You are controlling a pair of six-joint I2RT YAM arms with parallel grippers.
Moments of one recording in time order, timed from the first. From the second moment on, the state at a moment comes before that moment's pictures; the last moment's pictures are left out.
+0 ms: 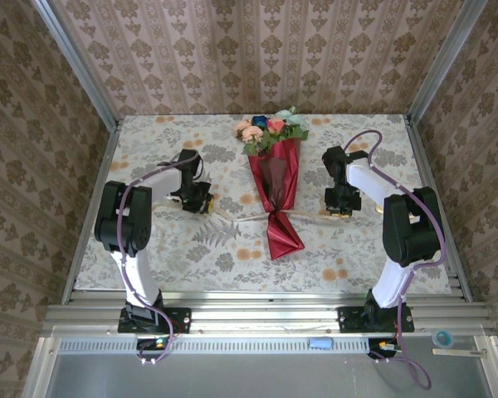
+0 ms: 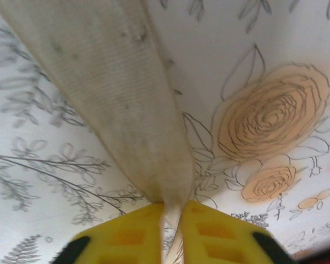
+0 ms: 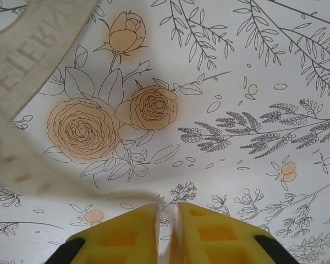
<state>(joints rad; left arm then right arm) -0.30 1.90 1.21 -0.65 0.30 -1.47 0.21 1.79 1.28 -1.08 0.12 0.45</state>
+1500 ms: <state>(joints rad) -0.63 1.64 1.26 -0.30 0.48 -1.39 -0.20 2.00 1.67 -1.08 -0.01 0.58</state>
